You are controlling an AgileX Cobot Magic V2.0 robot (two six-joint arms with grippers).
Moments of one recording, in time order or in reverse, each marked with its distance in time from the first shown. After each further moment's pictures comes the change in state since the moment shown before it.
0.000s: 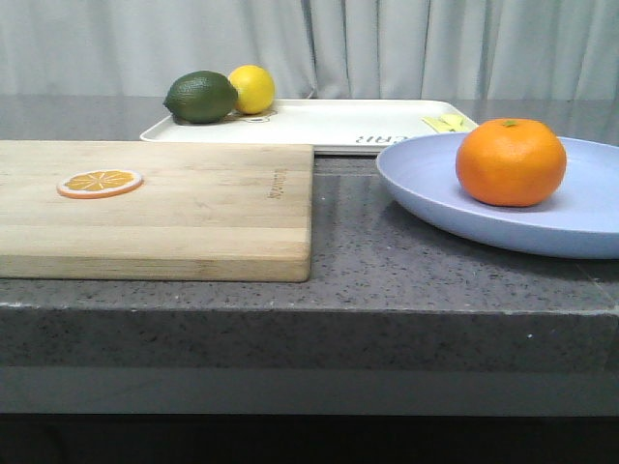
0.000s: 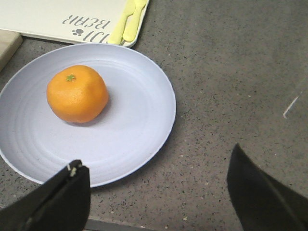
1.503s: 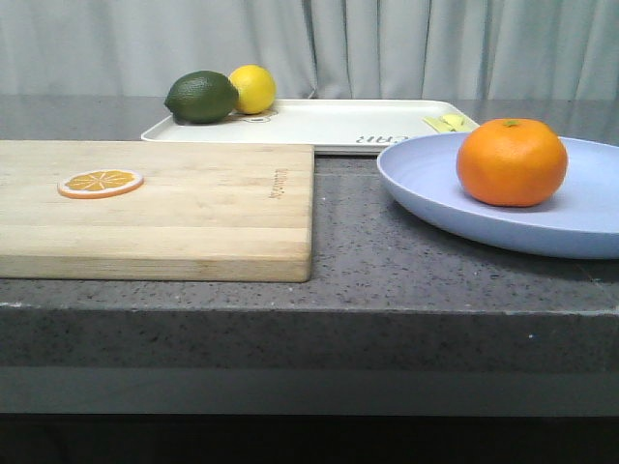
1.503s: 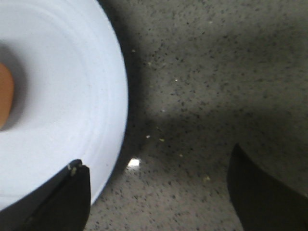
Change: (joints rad) left arm 0.196 -0.847 0.787 0.008 -0.029 -0.001; right arm -0.347 0.737 -0.302 0.318 0.233 -0.194
